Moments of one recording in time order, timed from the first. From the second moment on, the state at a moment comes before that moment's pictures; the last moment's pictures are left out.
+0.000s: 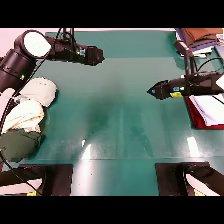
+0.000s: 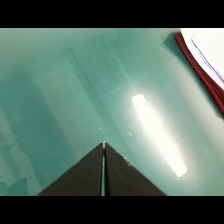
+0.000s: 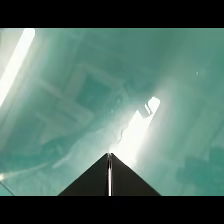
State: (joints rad) left arm -0.44 -1.37 1.64 1.10 -0.90 -1.51; right arm 0.26 -0.92 1.12 -1.05 1.12 1.44
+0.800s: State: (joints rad) left arm -0.43 -1.36 1.64 1.10 -0.88 -1.51; right arm 0.26 -0.90 1.12 -1.05 1.11 1.44
